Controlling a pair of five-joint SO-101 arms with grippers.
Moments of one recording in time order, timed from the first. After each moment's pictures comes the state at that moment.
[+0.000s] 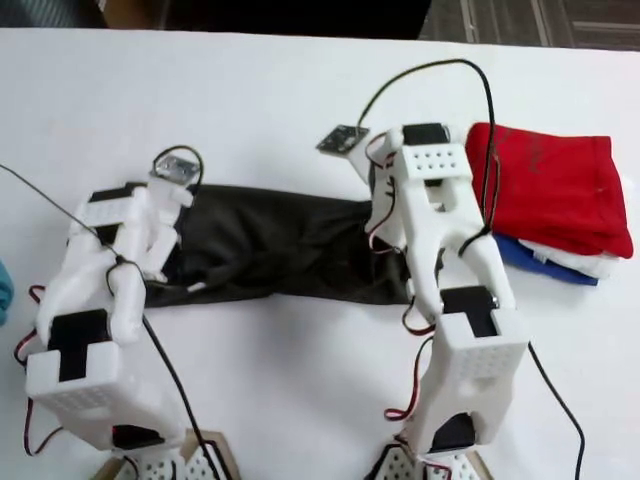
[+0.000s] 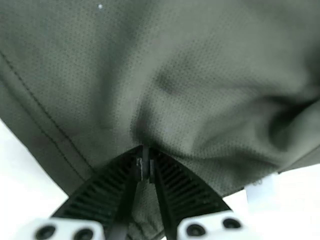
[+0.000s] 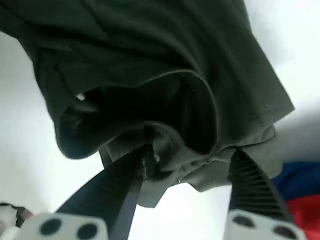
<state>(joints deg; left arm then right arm) -17.6 10.9 27.4 62.8 -28.2 -10.8 22.7 -8.6 89.8 47.3</state>
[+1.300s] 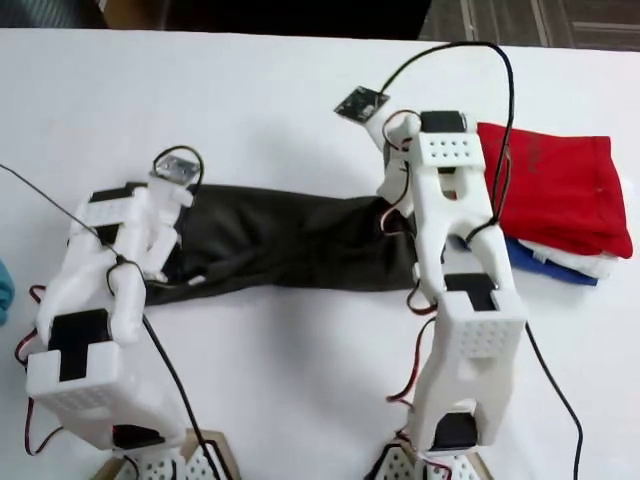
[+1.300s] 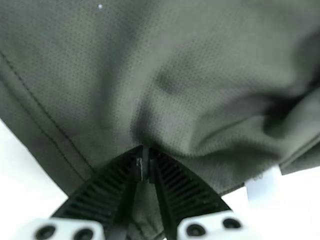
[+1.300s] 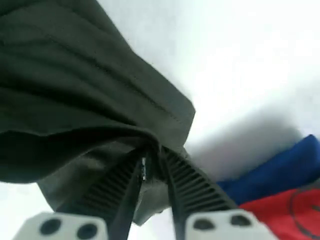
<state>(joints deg) -17.6 10.9 27.4 62.8 -28.2 -6.9 31.0 -24.1 84.1 47.5</state>
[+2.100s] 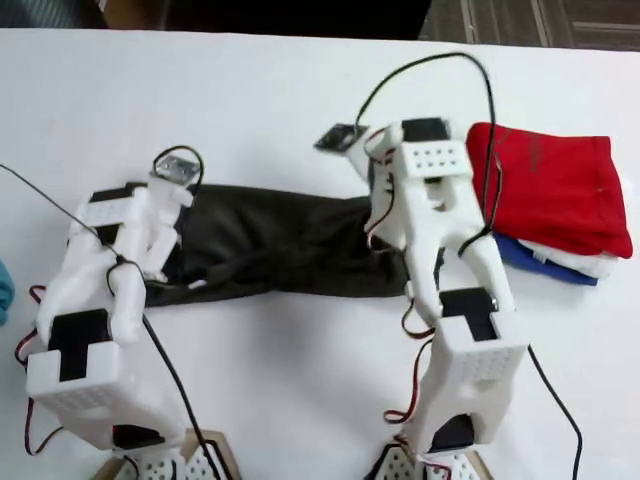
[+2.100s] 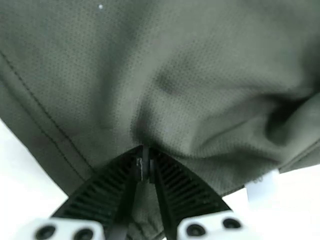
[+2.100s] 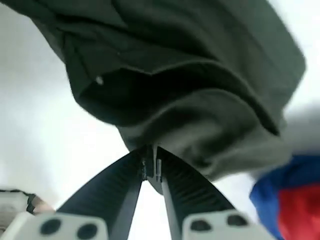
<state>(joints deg) -17.6 10.9 27.4 62.7 -28.2 -11.6 21.7 -9.5 93.9 47.5</state>
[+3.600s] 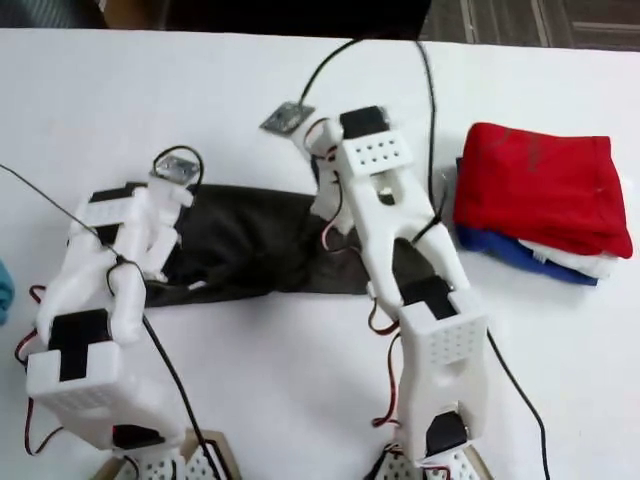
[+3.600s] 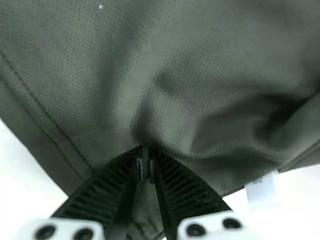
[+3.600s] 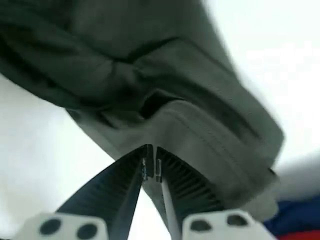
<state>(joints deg) -17.6 10.9 27.4 62.7 -28.1 -23.1 31.1 -27.0 96.2 37.3</state>
